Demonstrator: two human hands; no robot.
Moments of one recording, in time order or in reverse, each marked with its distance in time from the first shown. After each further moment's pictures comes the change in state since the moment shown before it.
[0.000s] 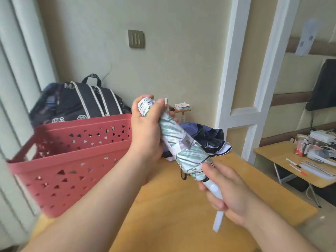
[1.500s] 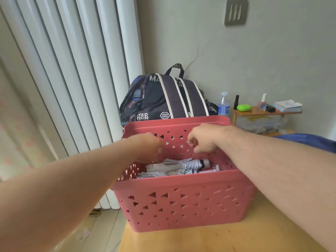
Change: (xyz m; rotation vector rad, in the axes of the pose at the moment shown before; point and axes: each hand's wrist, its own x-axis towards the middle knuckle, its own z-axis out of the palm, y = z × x) left_hand 0.149 0.104 -0.292 2.354 -0.684 -0.501; right_hand 0.359 -0.014 0.232 -1.650 -0.611 -0.248
